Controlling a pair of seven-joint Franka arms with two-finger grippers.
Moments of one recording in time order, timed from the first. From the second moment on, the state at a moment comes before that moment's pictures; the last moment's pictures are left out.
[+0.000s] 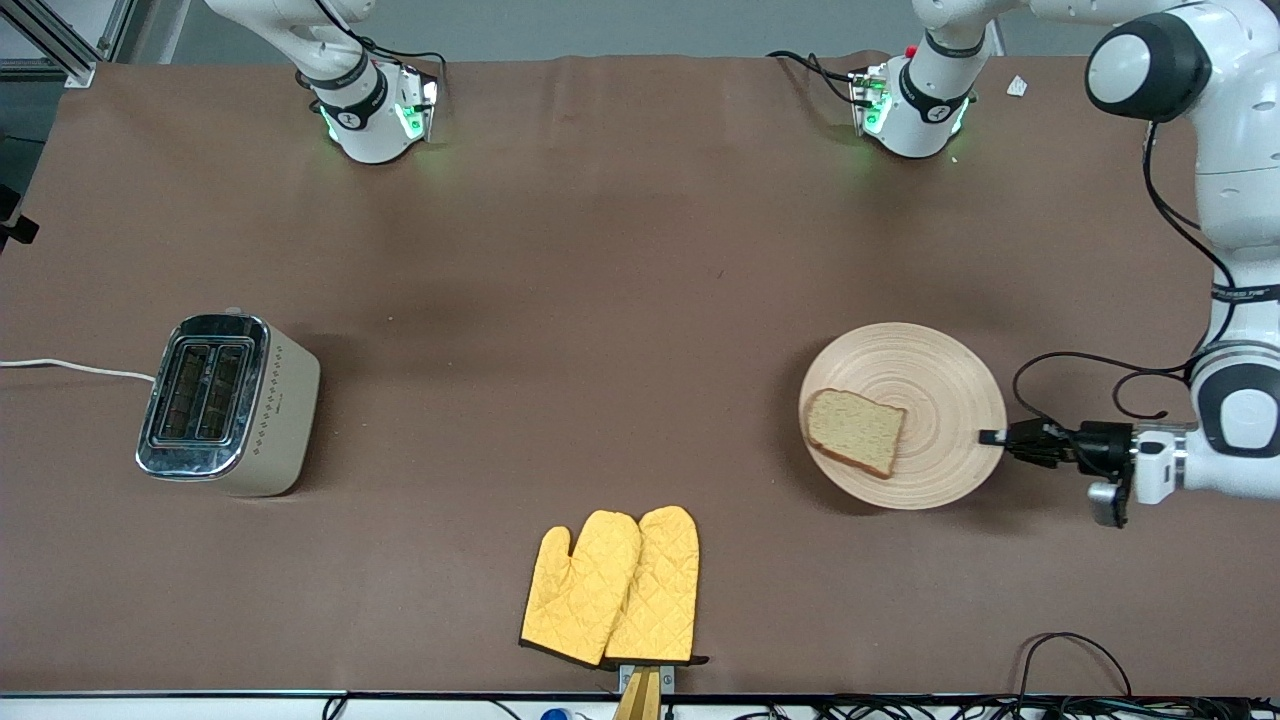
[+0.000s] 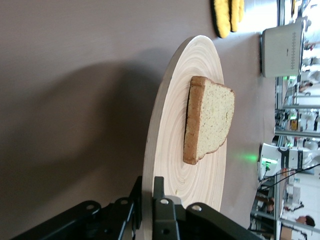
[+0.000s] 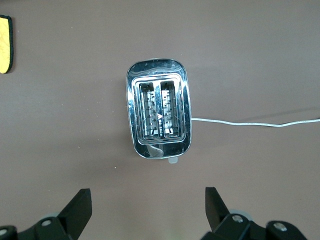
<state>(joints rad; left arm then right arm) 0.42 0.95 -0.18 -1.24 -0.63 1.58 0.81 -0.05 -0.01 -0.12 -1.43 0.00 1.45 -0.06</state>
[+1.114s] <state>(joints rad) 0.36 0.94 -0.21 -1.05 -0.42 1.59 0.79 -0.05 -0.02 -0.10 -1.42 0.00 1.40 -0.06</state>
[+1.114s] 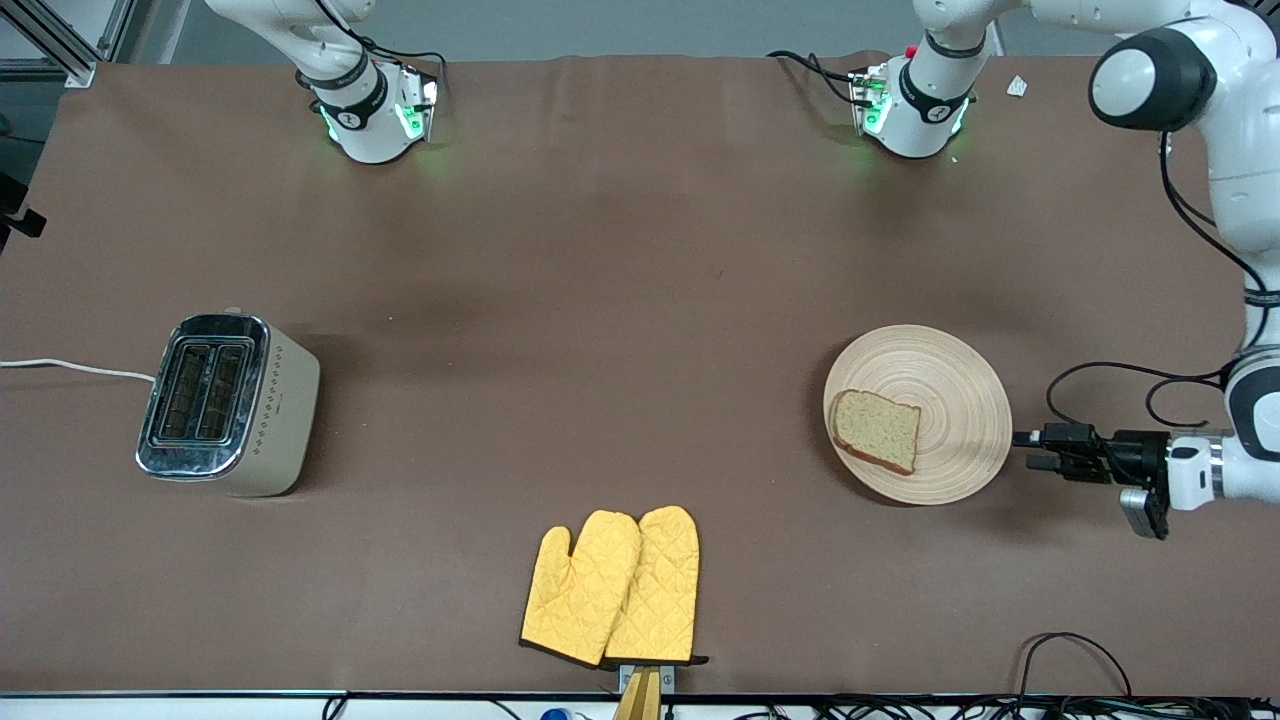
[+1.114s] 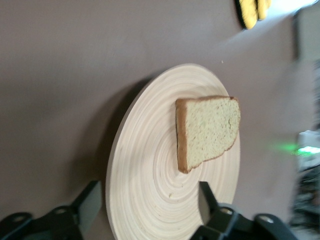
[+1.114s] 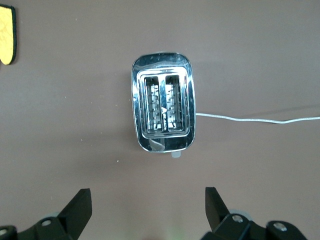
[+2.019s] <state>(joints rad) 0.00 0.42 -0.20 -1.00 -0.01 1.54 0.04 0.10 0.01 -0.07 -1.42 -0.07 1.33 -0.02</state>
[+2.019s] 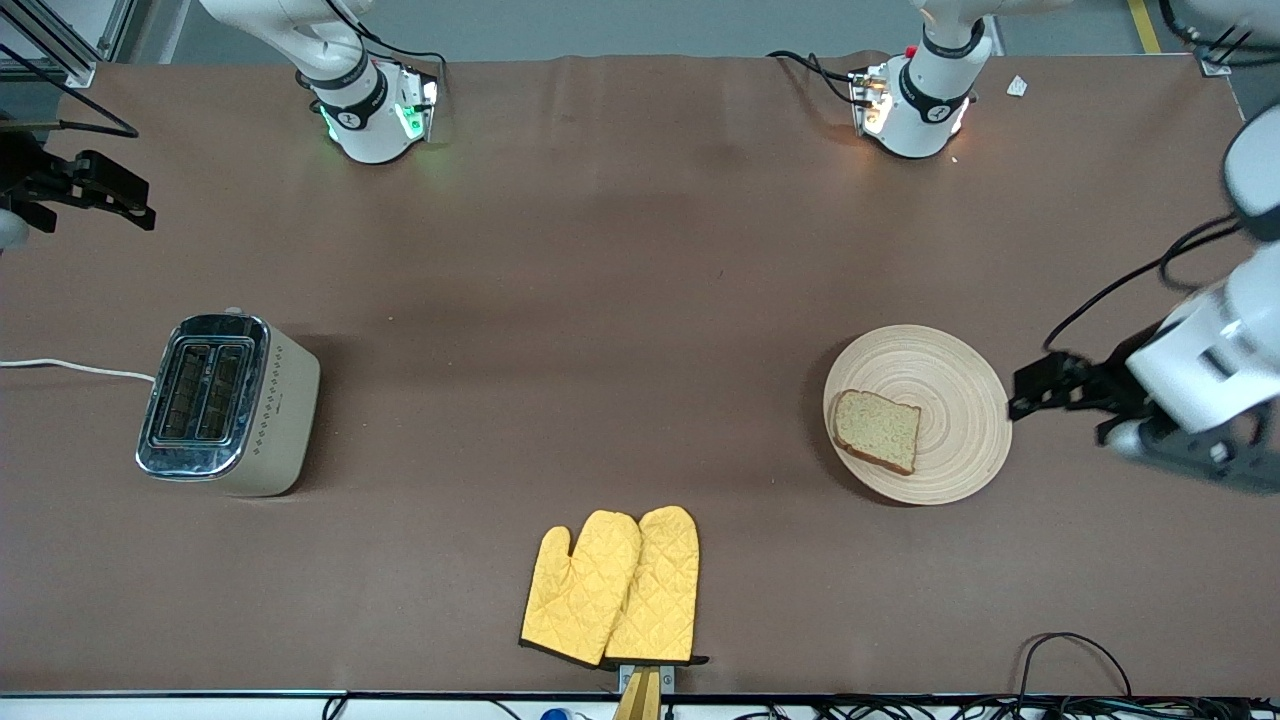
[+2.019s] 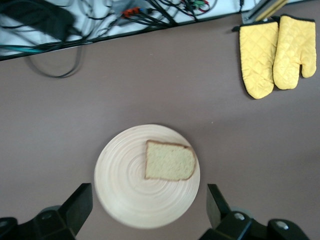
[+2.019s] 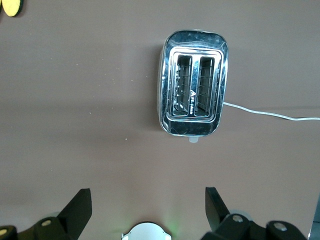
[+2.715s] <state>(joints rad) 0.02 0.06 -0.20 -1.46 0.05 1.68 -0.07 0.10 0.01 -0.07 -1.42 -0.08 1.33 -0.01</state>
